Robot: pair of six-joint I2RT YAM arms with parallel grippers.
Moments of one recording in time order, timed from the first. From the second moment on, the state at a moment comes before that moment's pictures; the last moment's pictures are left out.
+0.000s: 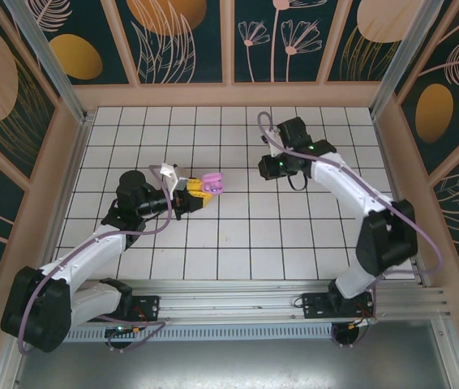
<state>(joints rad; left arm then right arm) -0.40 1.13 0.54 0.45 0.87 -0.06 0.45 1.56 1.31 -0.69 -0.29 0.15</state>
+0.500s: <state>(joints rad) -0.40 1.16 0.54 0.51 0.91 -0.11 0.71 1.27 1.28 -0.64 -0.49 0.24</state>
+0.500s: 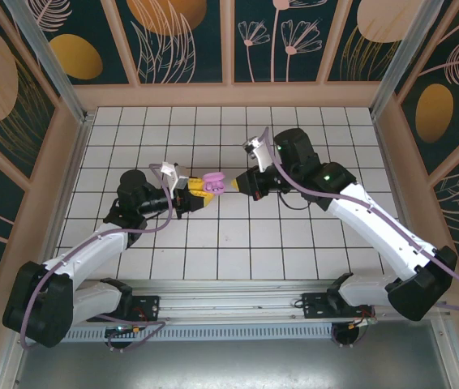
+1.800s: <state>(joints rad) -0.40 1.16 0.54 0.52 0.94 -0.13 0.76 1.42 1.34 -0.59 -0.52 0.24</state>
